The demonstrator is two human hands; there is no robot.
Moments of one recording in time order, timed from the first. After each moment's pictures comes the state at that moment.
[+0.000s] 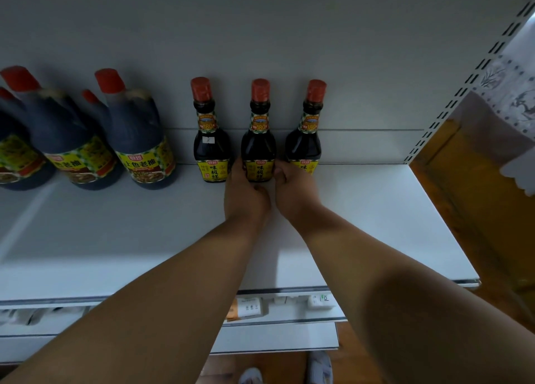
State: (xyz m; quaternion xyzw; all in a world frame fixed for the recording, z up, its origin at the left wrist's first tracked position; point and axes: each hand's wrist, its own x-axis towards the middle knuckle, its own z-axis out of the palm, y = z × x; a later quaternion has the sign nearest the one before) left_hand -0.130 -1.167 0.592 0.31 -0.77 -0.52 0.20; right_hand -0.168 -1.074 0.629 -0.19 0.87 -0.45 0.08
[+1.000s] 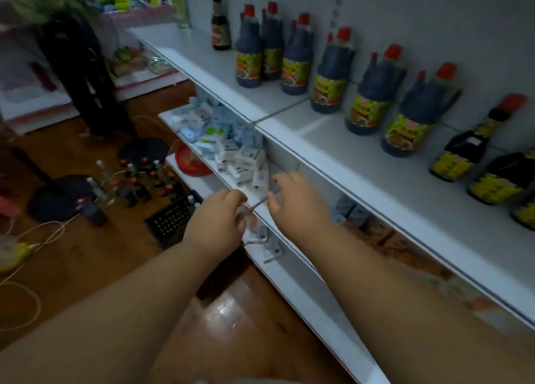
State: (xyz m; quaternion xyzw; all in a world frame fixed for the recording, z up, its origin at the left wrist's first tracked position) left_hand 0.363 -1.200 0.604 0.51 -0.83 -0.12 0.19; right_hand 0.193 -1.171 0.643 -0.66 0.72 -0.21 0.09
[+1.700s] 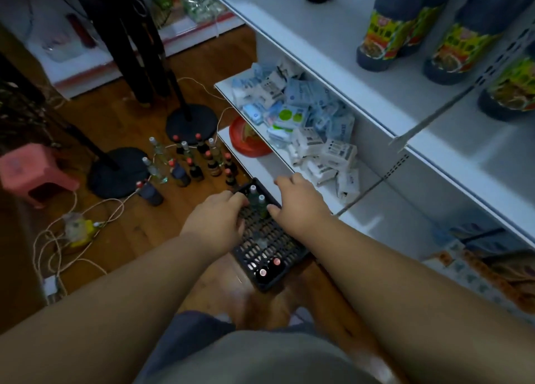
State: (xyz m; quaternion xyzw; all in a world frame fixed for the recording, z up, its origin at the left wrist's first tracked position) left_hand 0.579 -1.430 0.555 0.55 -0.82 -0.15 -0.01; right_hand 0.396 -1.426 0.562 -0.69 0.69 -0.04 0.21
